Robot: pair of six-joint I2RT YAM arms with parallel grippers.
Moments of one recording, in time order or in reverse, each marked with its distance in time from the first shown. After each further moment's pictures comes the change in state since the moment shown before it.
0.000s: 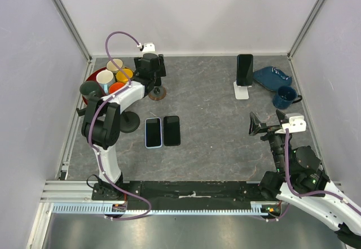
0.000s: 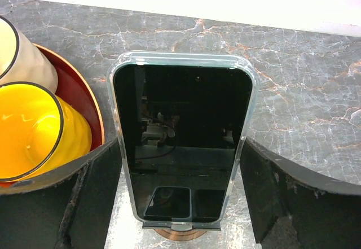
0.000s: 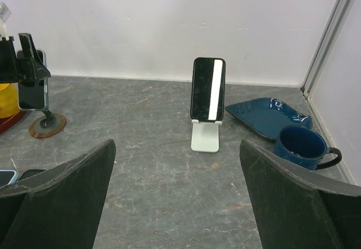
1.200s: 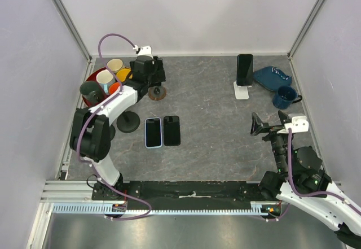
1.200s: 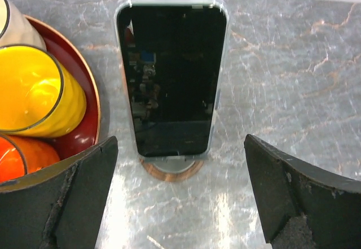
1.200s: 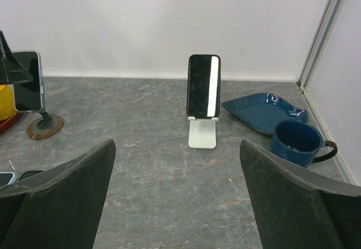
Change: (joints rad) left arm 0.000 -0.215 -0.119 -0.161 0.126 -0.037; right arm 0.000 -0.011 0.013 -0.038 0.027 0.025
